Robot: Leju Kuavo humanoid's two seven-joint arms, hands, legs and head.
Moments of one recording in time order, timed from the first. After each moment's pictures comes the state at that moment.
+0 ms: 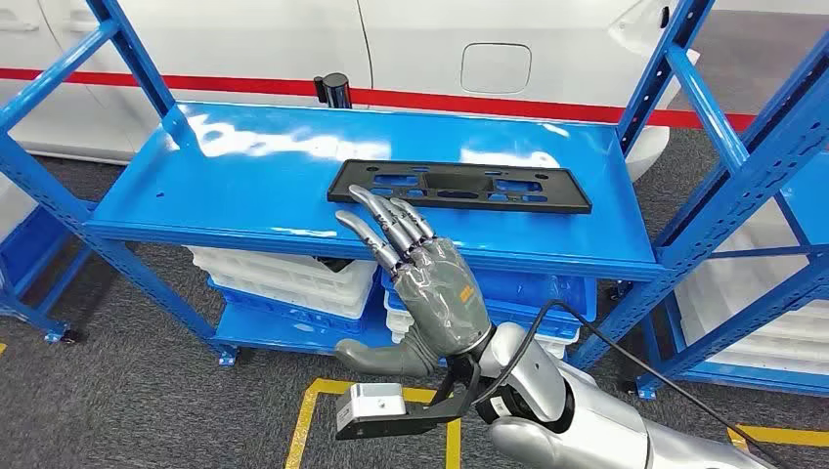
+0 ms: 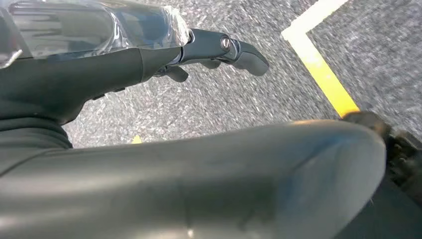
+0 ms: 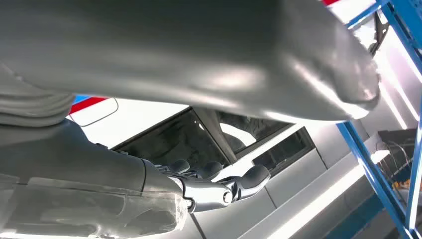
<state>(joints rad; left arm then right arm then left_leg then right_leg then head) -0.13 -0.03 -1.05 -0.24 0.40 0.37 0.17 -0.58 -0.25 0.94 -1.58 0.84 -0.19 0.15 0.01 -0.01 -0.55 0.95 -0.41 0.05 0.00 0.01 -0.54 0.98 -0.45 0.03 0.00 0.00</state>
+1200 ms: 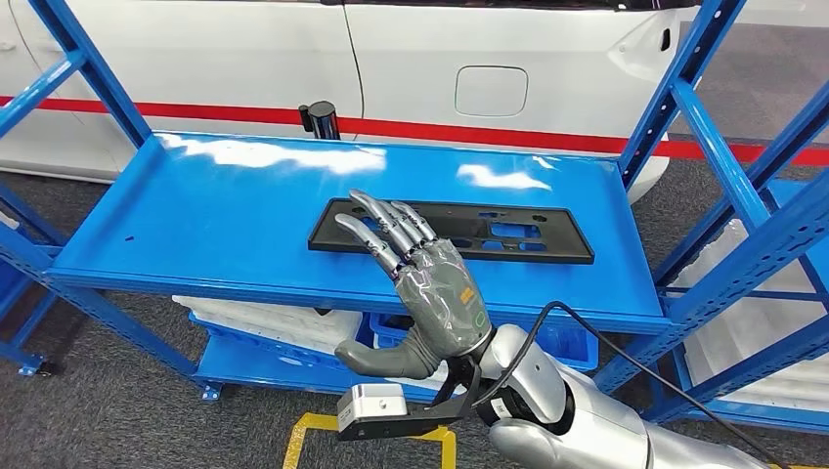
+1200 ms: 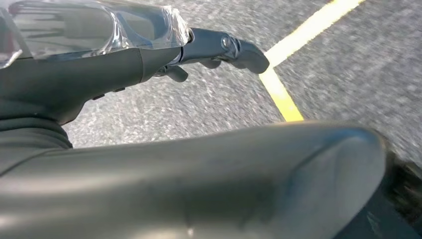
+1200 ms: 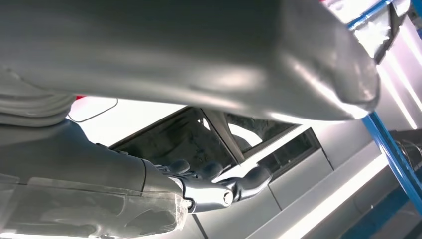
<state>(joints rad) -0.13 -0.02 -1.05 -0.24 0.40 0.37 0.17 -0.57 -0.25 0.94 -1.58 0.83 -0.19 0.15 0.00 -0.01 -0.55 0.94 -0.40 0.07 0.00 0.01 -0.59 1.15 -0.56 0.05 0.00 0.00</state>
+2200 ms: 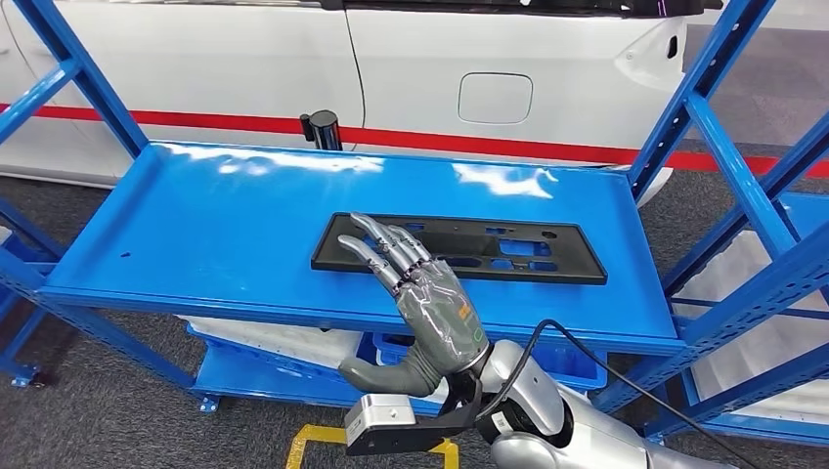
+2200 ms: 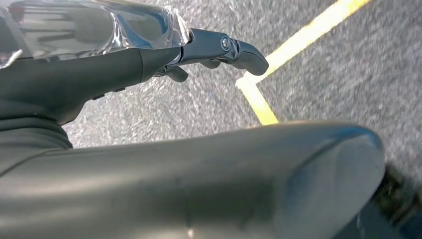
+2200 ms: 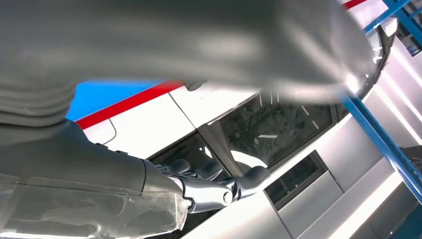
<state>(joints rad) -0.14 -0.01 -1.05 -0.24 0.40 0.38 0.11 -0.51 -0.25 0.94 -1.58 0.73 -0.20 0.11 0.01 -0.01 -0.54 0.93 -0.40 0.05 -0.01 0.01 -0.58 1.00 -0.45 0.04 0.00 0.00</state>
